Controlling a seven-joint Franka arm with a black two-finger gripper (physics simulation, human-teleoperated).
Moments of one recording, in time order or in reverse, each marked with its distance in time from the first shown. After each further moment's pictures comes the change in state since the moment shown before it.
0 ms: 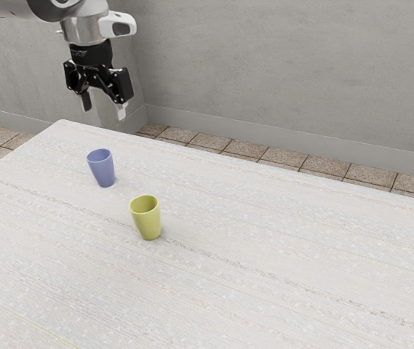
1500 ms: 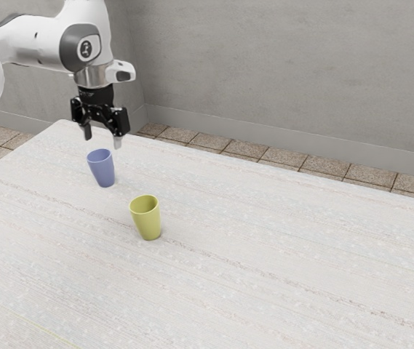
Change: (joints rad) arm 0.030 0.222 0.131 -0.037 -0.004 0.204 0.118
